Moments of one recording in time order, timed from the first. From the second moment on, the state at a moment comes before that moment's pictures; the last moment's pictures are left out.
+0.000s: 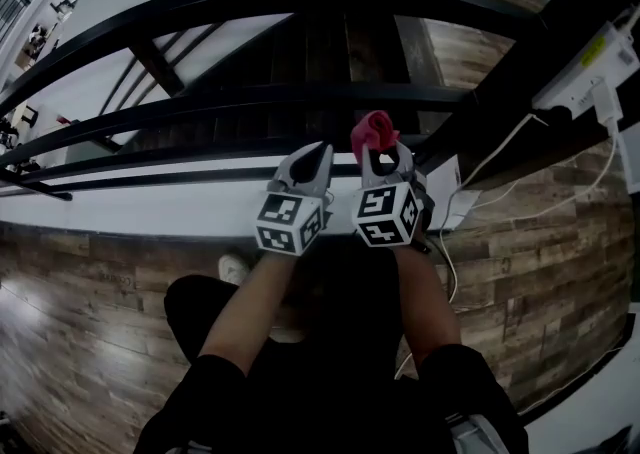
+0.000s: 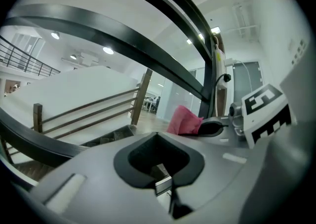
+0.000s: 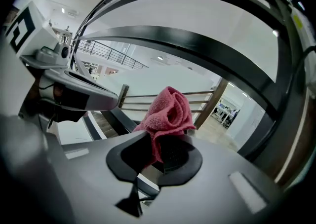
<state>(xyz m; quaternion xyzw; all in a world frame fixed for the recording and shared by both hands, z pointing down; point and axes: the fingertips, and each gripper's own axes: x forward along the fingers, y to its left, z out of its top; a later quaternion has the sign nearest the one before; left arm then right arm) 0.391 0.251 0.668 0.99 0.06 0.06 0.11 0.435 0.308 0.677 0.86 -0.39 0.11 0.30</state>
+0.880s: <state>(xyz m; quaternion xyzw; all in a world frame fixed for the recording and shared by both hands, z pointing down) 0.422 0.324 0.676 0.98 0.13 0.08 0.10 0.473 0.379 0.679 0.89 -0.31 0.13 0.29</state>
